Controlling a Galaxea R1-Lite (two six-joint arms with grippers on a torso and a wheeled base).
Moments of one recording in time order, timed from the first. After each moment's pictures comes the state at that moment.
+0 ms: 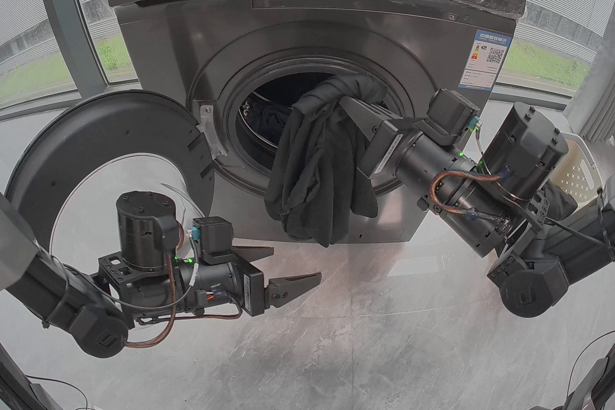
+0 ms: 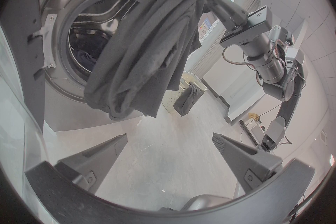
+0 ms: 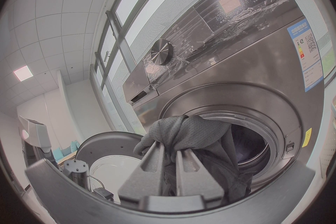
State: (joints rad) left arm -0.57 1.78 -0.54 -0.94 -0.37 -0.19; right arm 0.75 1.86 -0.89 -1.32 -0.04 0.23
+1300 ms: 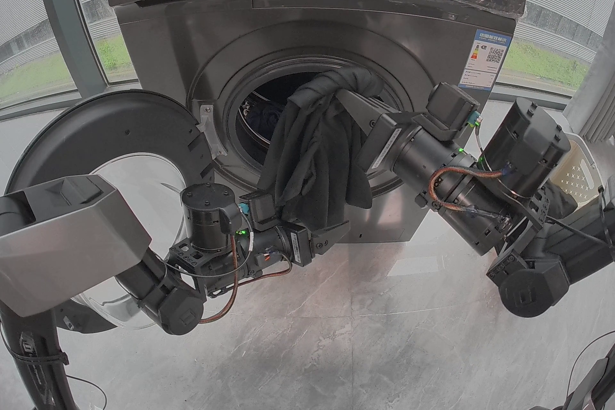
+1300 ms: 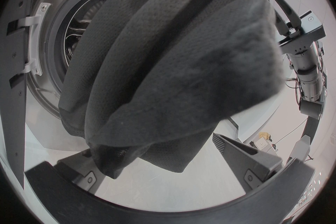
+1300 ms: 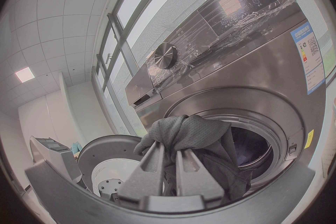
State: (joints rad) left arm -0.57 2.15 -0.82 -1.23 -0.27 -0.28; right arm 0.76 1.86 -0.91 -1.32 -0.04 0.23
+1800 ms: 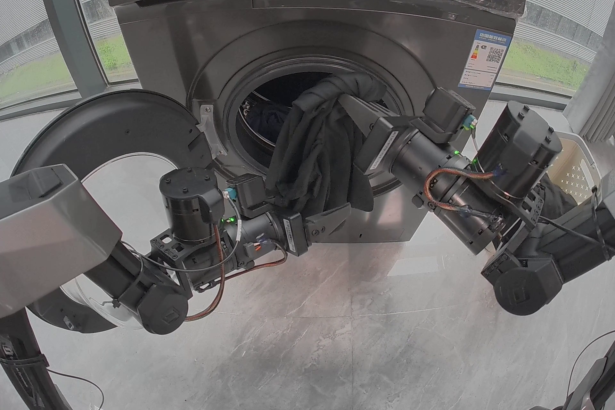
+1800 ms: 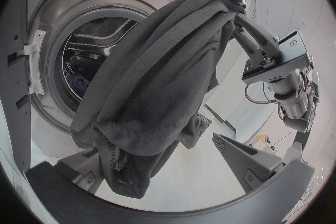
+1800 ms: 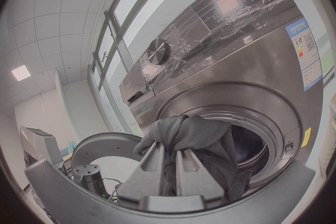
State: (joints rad) left arm -0.58 2.04 -0.78 -1.23 -0.27 -0.28; right arm 0.74 1.88 -0.91 -1.32 -0.06 0.23
